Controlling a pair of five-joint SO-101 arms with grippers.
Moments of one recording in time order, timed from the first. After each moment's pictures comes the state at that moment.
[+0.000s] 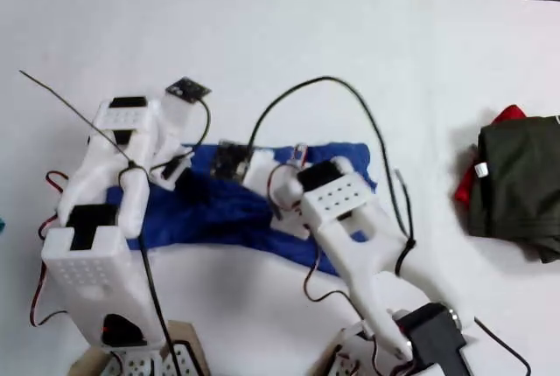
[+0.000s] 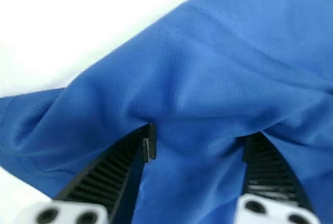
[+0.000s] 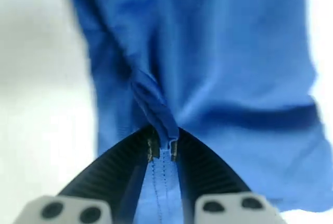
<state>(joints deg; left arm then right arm) -9.8 22.7 11.8 69.1 -30.5 -30.8 -13.8 39.3 60.4 46.5</state>
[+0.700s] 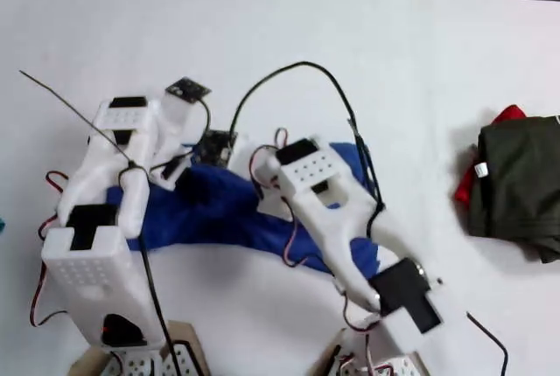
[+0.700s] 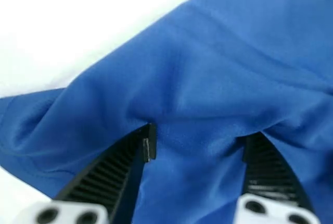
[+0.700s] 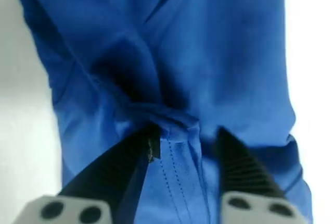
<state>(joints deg) -9.8 22.7 11.8 69.1 -30.5 -32.8 3.5 26.5 59.0 48.0</state>
